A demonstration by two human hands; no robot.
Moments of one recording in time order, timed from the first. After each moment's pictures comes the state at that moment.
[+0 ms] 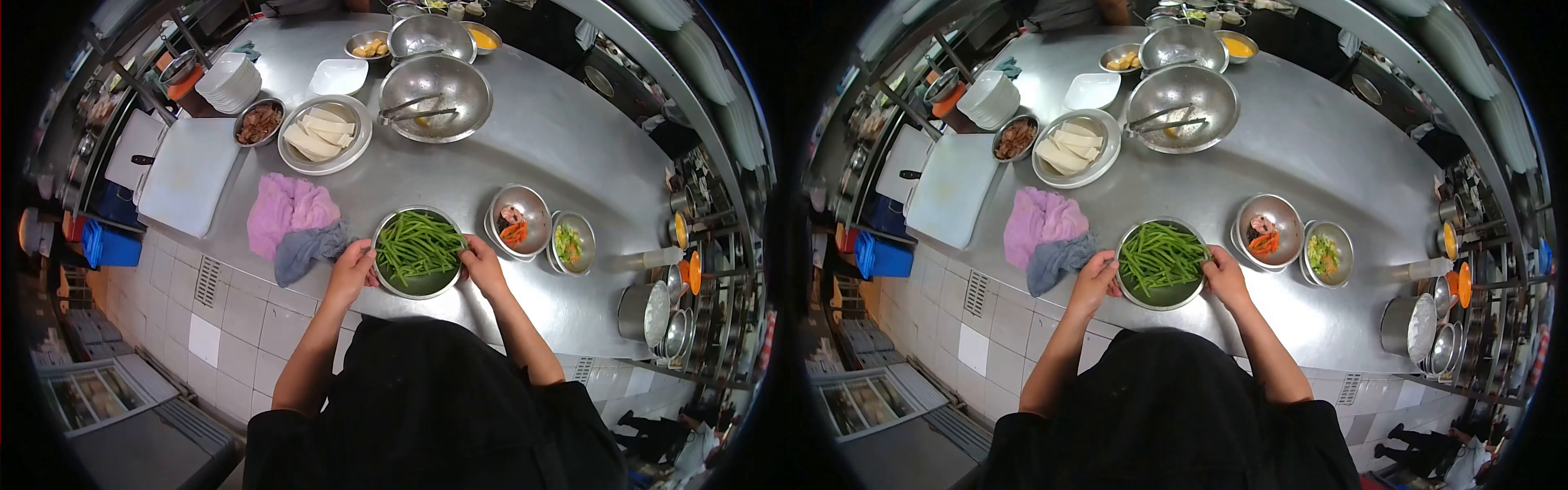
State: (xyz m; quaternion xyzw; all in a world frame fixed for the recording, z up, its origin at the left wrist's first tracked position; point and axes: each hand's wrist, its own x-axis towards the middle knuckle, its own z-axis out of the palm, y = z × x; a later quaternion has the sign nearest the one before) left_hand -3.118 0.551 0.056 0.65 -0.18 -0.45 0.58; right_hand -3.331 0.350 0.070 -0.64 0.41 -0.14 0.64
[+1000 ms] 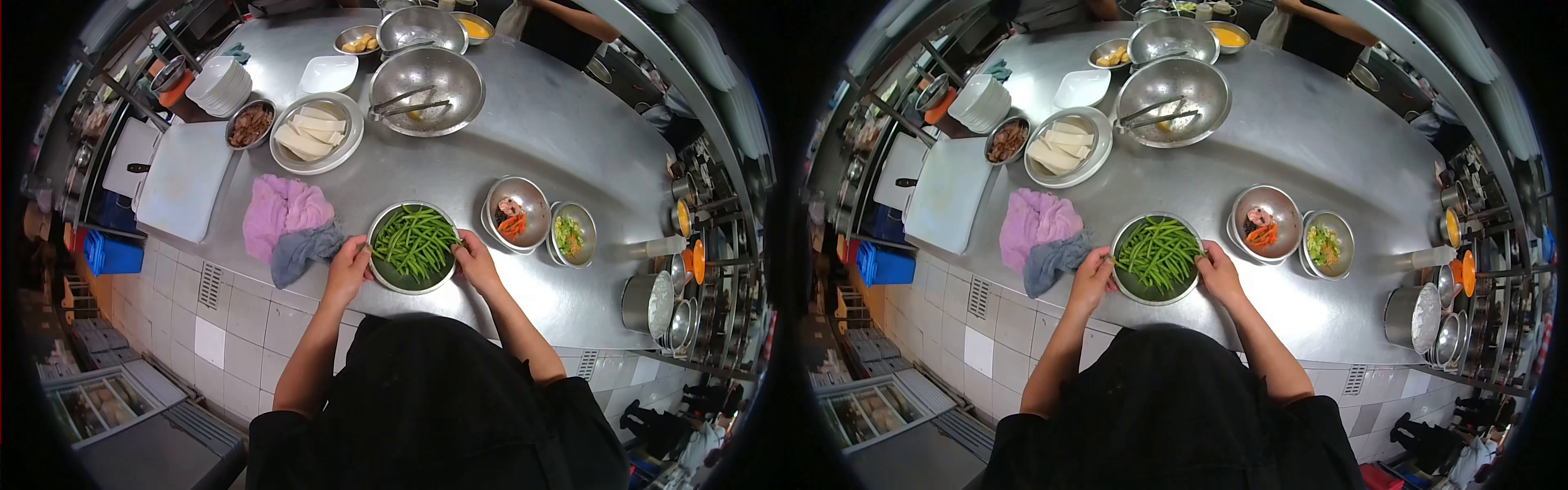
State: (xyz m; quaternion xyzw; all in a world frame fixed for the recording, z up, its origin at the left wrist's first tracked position) left_hand -3.116 0.544 0.042 0.67 -0.21 -0.41 0.58; right_hand -3.332 0.352 0.043 -0.64 0.39 -0.15 0.65
